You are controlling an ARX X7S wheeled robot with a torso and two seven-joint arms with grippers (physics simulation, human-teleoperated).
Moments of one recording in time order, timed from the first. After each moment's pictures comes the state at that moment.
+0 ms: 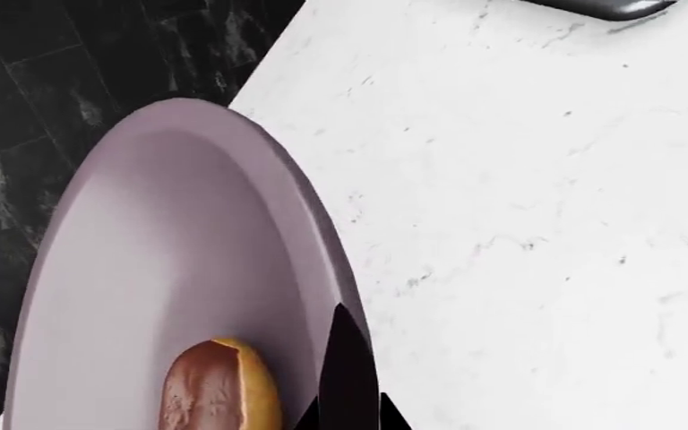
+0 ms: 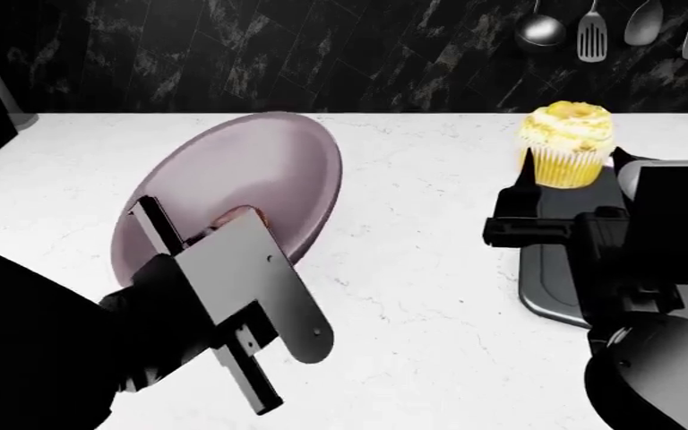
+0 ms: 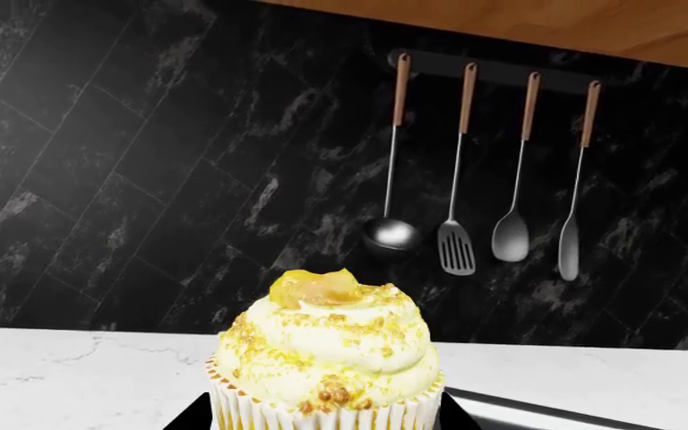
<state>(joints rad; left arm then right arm) -1.40 -0.71 0.79 0.63 -1.87 -1.44 -0.88 0.57 0.69 -0.23 -0.68 0.88 0.75 0.79</state>
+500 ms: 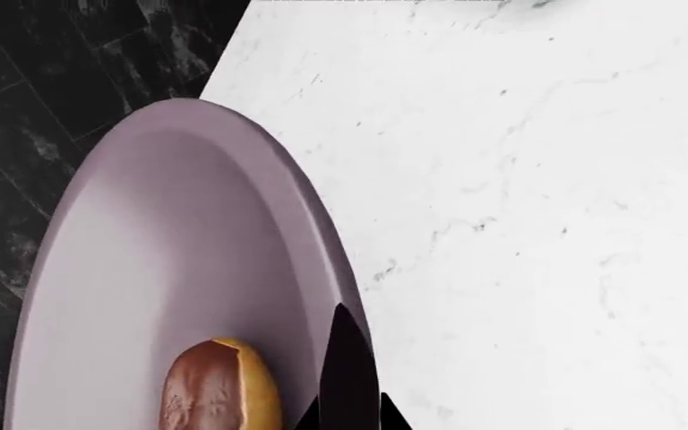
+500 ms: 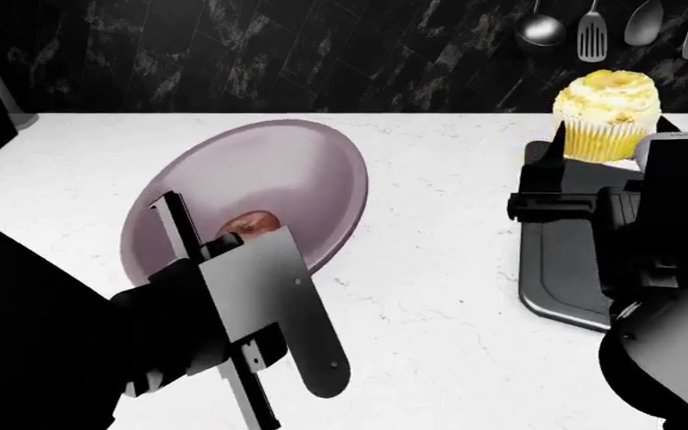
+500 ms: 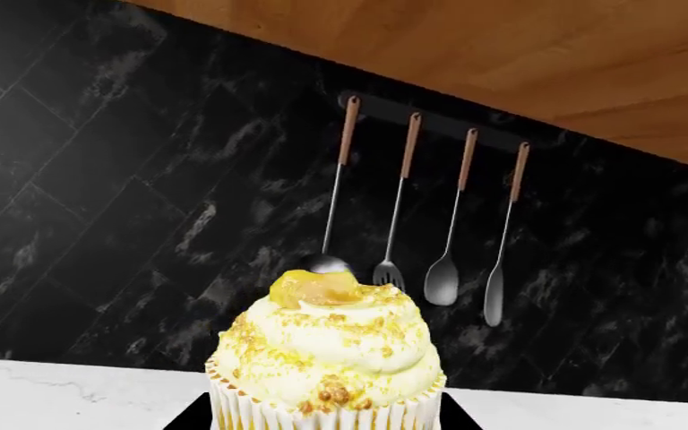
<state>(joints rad) -1.54 -0.67 0.89 0.62 -1.93 -1.48 -0.84 0.66 0.73 -0.28 -0.66 0.79 0.80 0.82</state>
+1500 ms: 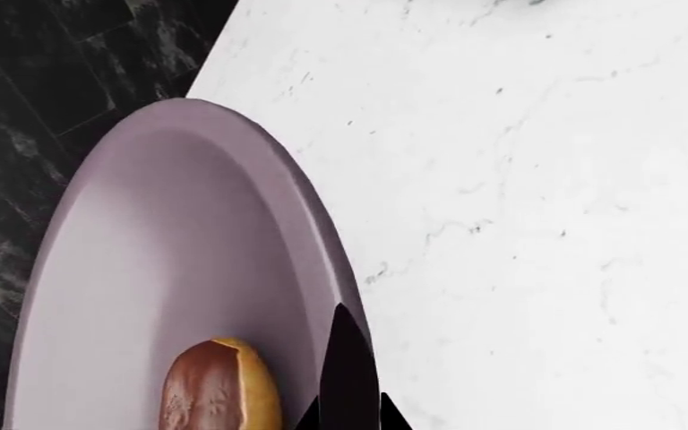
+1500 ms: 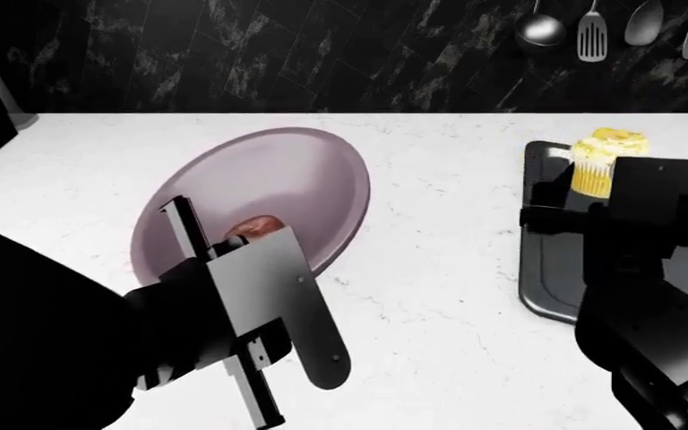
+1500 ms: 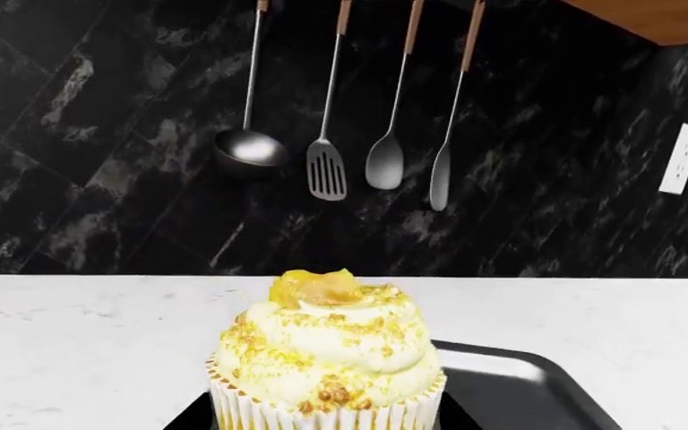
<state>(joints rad) -1.51 -0.69 0.92 0.63 -1.79 -1.44 -0.71 0.64 0.64 -0.34 -0.24 0.63 0.64 0.76</state>
